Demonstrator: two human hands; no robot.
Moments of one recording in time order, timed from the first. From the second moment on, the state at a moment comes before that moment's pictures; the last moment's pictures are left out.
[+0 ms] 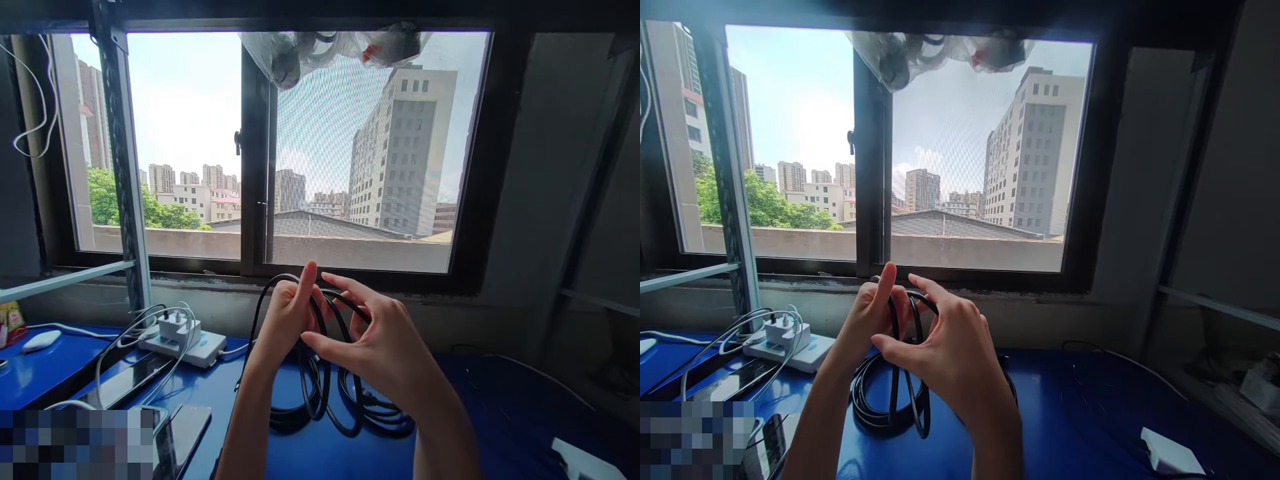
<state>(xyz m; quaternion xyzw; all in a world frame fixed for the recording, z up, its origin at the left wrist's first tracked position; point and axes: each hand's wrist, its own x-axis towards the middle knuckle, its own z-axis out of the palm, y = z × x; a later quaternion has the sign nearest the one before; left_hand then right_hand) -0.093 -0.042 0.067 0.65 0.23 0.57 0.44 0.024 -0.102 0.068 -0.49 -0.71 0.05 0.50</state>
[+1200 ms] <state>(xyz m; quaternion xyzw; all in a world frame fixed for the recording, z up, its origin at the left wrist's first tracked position) -0.085 -0.017 0.054 0.59 0.40 0.67 0.20 0.025 -0.097 0.067 -0.32 -0.55 -0.09 0.77</state>
